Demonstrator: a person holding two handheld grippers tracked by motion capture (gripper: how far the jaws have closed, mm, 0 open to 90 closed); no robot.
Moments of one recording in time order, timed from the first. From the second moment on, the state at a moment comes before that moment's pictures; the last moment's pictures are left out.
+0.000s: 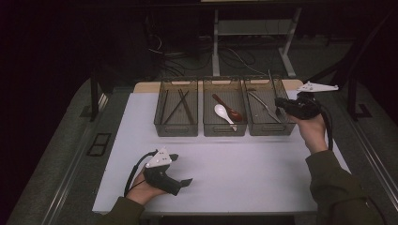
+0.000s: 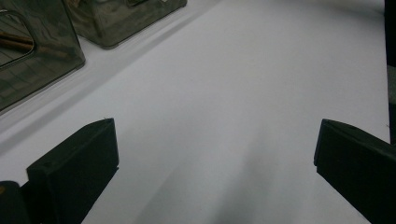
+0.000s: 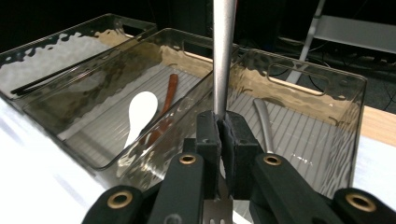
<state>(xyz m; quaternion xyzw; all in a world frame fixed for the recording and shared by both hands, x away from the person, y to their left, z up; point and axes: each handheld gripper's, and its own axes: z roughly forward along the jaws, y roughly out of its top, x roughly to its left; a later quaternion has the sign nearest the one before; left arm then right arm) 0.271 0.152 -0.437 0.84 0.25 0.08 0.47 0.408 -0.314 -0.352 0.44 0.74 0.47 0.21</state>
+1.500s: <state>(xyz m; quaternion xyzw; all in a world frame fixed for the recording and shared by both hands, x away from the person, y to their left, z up) 0.270 0.151 -0.437 0.84 0.25 0.08 0.47 0.470 -0.305 -0.390 0.44 0.84 0.28 0.14</state>
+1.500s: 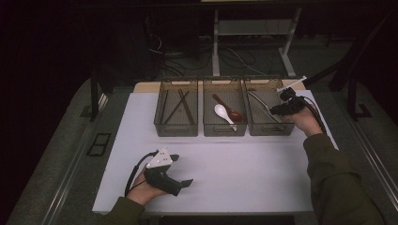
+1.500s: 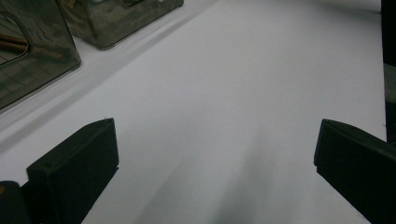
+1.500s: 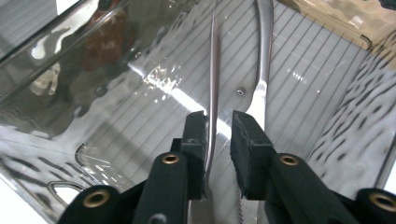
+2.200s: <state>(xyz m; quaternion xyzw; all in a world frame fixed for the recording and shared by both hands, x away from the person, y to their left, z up) 0.271 0.153 -0.437 0.84 0.25 0.08 0.47 0.458 -0.318 -0.373 0.48 0.77 0.39 0.15</state>
